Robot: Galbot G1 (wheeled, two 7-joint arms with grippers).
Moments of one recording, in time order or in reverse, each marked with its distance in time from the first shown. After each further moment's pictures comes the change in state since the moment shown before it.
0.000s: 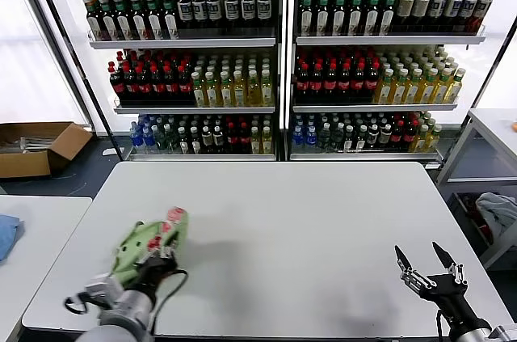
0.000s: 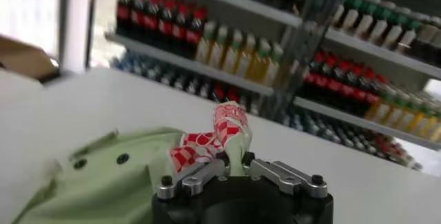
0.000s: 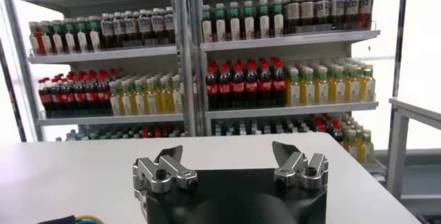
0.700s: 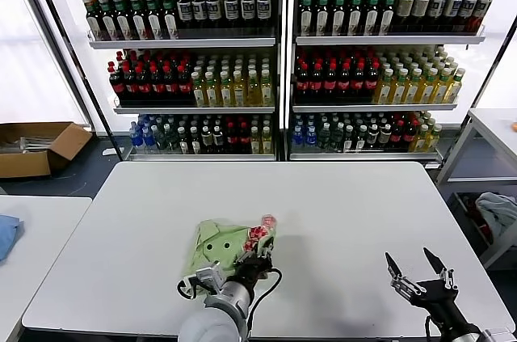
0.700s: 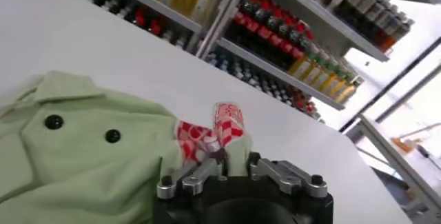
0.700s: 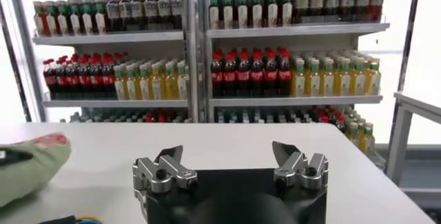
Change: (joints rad) left arm -0.234 -0.192 0.430 0.188 -0.014 -0.004 -0.126; right arm -0.015 0.009 -0.056 0.035 -0.082 -0.039 0.024
